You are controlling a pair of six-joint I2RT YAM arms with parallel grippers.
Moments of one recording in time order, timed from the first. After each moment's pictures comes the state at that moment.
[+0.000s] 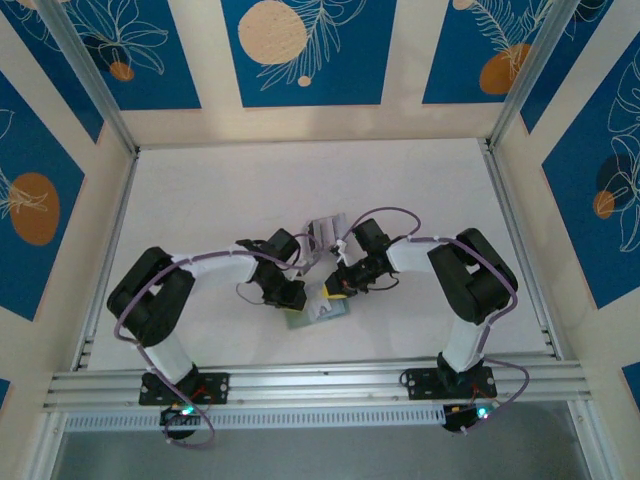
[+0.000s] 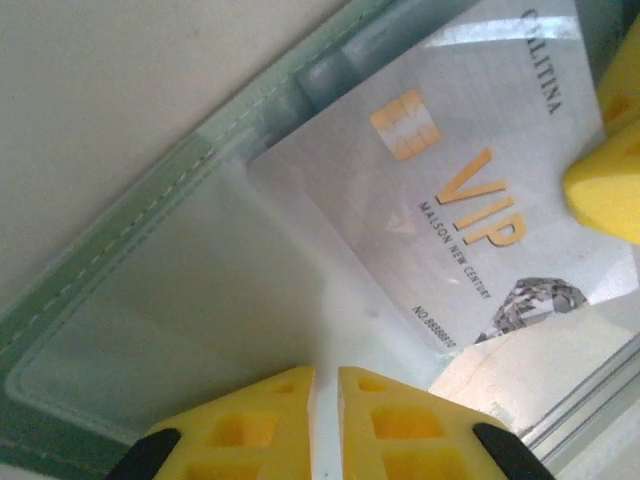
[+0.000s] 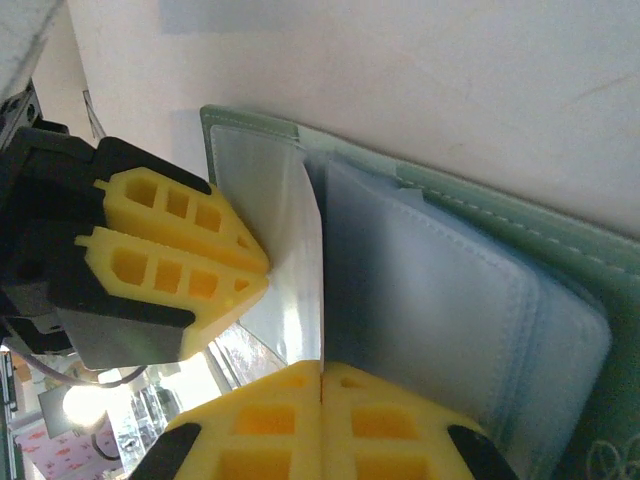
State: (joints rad) left arm -0.70 1.69 0.92 -0.59 0.46 -0.42; right arm 0.53 1.80 0.84 -0.28 -0.90 0.42
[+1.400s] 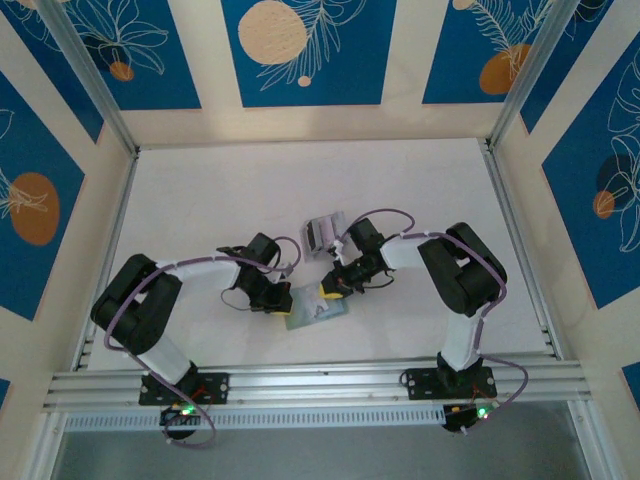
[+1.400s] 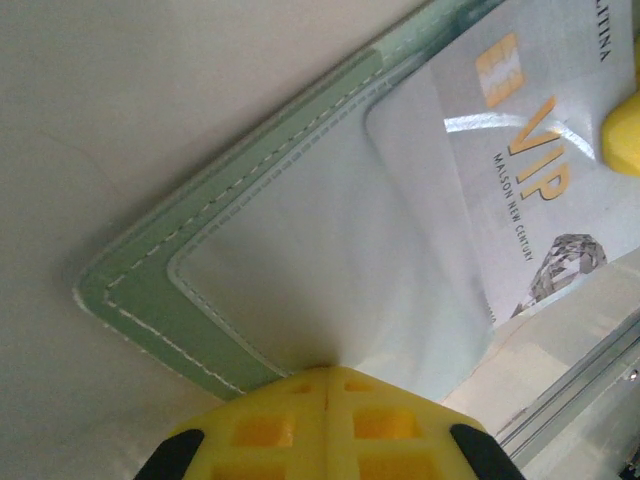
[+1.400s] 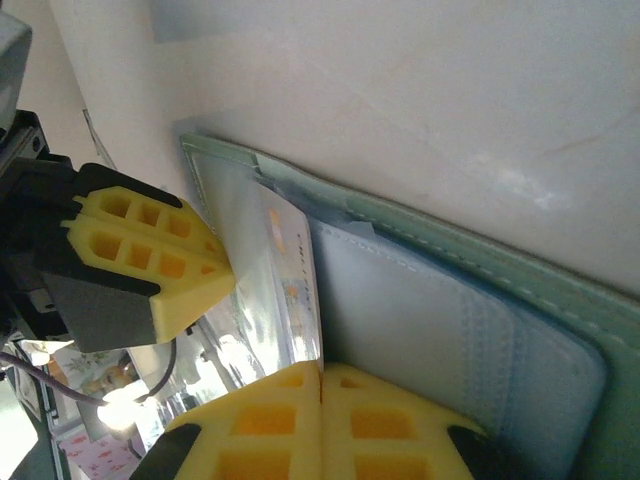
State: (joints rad) left arm -0.61 1.62 0.78 -0.51 0.53 -0.48; right arm 0.55 1.87 0.89 -0.26 -0.92 0.51
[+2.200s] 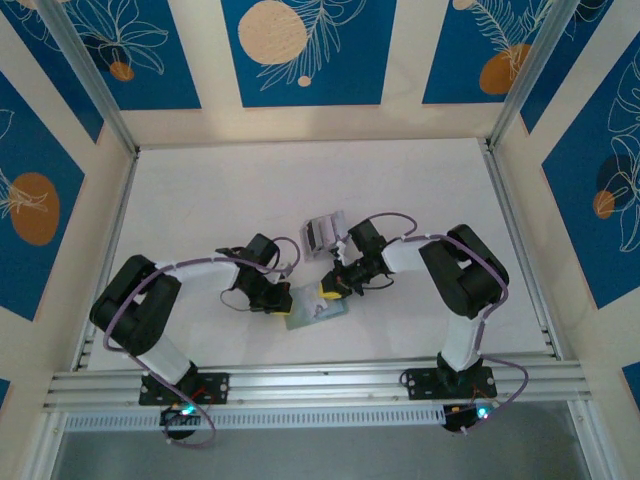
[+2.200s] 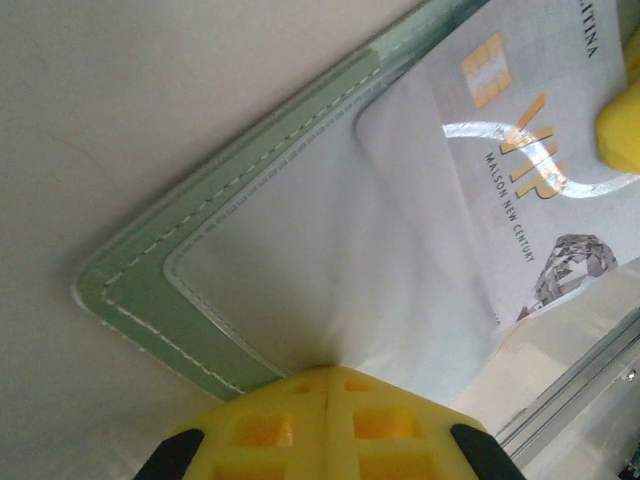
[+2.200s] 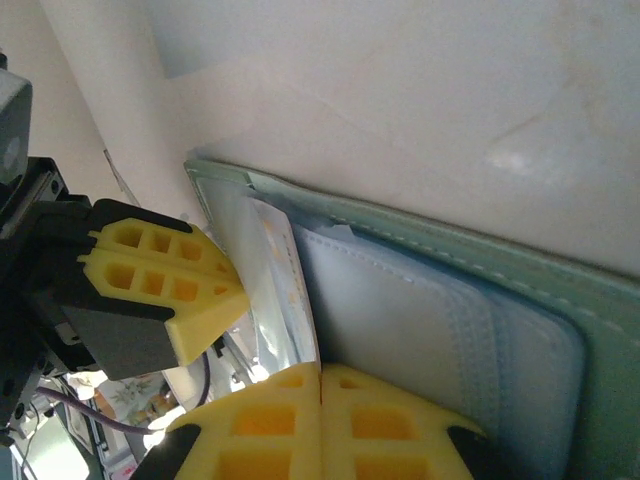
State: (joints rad) left arm -0.61 1.61 0.76 -0.49 0.54 -0.48; right arm 0.55 1.85 0.85 -0.18 -0.91 0.69
